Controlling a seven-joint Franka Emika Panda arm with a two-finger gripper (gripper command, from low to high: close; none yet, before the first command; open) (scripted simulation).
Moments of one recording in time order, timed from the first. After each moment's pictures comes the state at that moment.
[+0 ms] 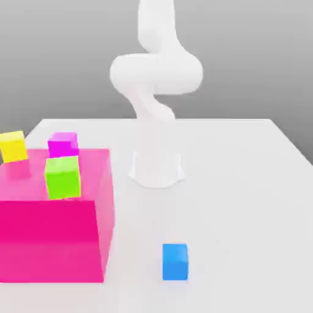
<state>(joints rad) 0.01 -0.71 0.00 -2.35 0.02 2.35 0.80</state>
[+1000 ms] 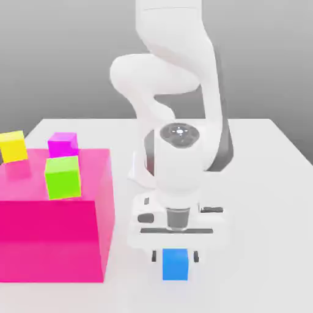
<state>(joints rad) 0.09 0.30 0.01 -2.71 -0.02 3.01 0.91</state>
